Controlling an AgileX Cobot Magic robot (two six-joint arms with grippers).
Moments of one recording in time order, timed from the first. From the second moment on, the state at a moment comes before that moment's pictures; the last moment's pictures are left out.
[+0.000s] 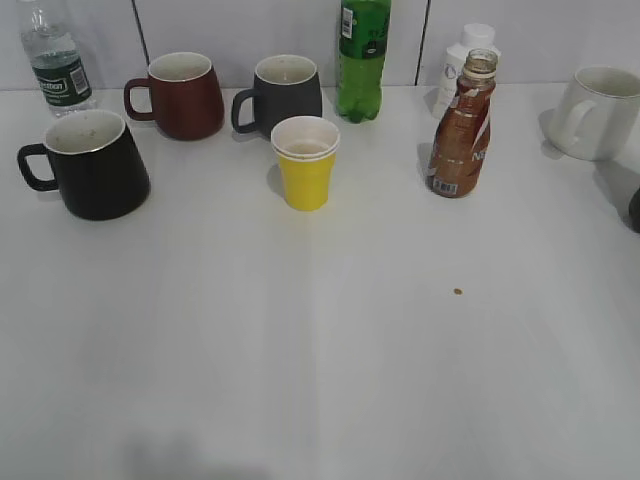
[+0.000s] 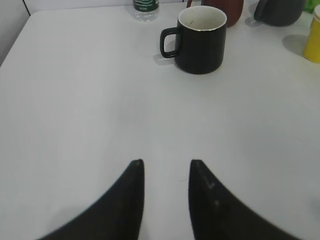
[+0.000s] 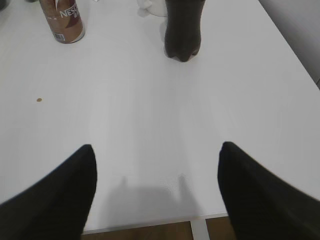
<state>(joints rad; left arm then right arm) -0.03 -0.01 -0.52 0.01 1.06 0.03 0.09 -0.01 -0.50 -0.06 1.04 0.12</state>
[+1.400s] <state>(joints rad) -0.03 0.32 -0.57 0.02 0.68 0.03 0.09 -0.01 -0.50 -0.06 1.04 0.12</state>
